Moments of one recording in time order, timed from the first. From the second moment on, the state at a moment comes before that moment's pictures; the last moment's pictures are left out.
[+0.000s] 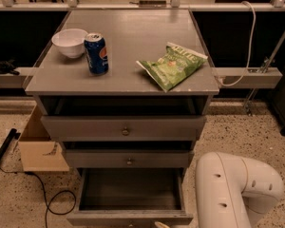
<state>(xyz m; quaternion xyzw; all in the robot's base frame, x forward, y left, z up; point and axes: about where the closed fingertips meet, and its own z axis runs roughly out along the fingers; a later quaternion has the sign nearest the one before) 0.307 -0.048 0.210 -0.50 0.69 0.41 0.32</state>
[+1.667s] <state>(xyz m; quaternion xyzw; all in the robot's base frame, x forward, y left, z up) 0.299 -0.044 0.230 -0.52 0.69 0.39 0.32</state>
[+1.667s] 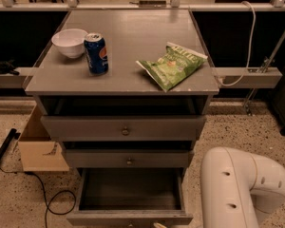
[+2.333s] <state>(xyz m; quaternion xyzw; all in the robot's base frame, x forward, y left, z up) 0.306 -0.021 0.254 -0.54 0.72 0.29 0.32</state>
